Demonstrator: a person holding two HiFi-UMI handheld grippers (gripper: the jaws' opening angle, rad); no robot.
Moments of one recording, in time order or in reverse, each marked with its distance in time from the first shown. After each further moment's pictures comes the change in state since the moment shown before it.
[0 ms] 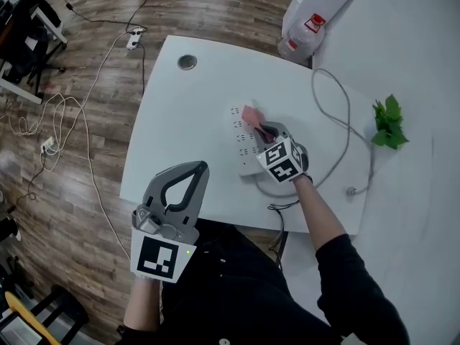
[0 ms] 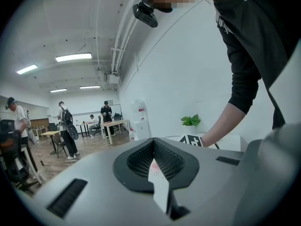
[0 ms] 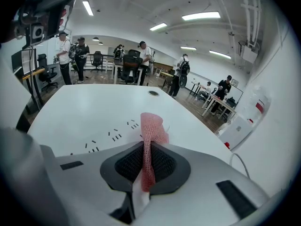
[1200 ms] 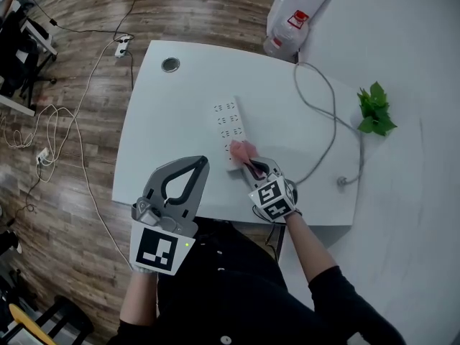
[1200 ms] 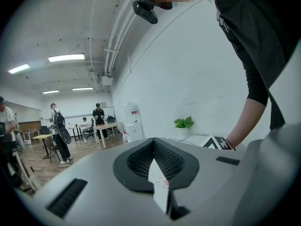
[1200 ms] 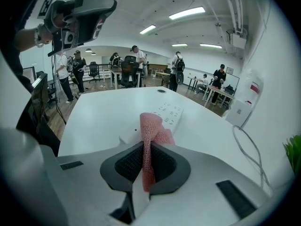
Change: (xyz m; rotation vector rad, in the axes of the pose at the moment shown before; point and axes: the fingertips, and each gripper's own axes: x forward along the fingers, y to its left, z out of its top) left arm 0.016 -0.033 0.014 0.017 -0.016 -0.076; right arm -0.074 0.082 -0.047 0.153 -0.025 0.048
